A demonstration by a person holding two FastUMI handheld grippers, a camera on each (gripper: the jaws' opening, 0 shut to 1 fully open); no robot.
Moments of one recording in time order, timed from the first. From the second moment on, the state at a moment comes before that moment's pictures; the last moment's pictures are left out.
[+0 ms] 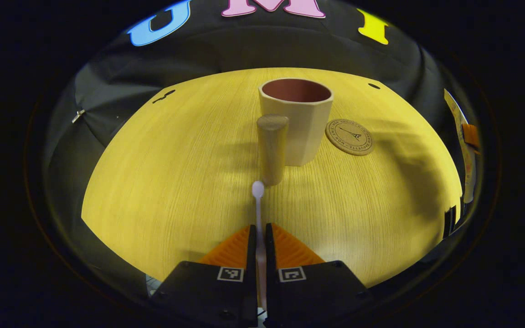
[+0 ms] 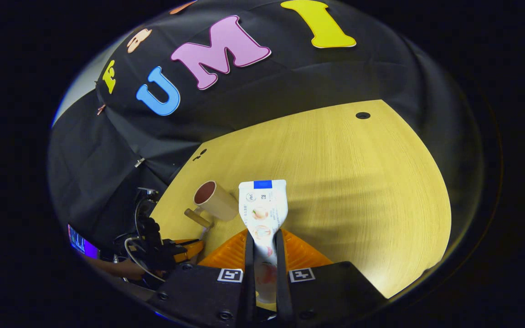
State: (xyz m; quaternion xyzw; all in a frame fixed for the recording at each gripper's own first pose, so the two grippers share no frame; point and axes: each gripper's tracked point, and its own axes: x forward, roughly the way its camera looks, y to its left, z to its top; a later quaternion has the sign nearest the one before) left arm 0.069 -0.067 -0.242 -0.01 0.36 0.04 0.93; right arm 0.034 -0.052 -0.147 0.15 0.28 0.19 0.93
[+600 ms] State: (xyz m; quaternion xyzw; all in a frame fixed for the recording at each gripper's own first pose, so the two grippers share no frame) left arm 0.057 -0.050 -0.239 -0.05 0.36 -0.02 0.93; right arm 0.029 -0.055 -0.131 0.19 0.24 0.16 0.94
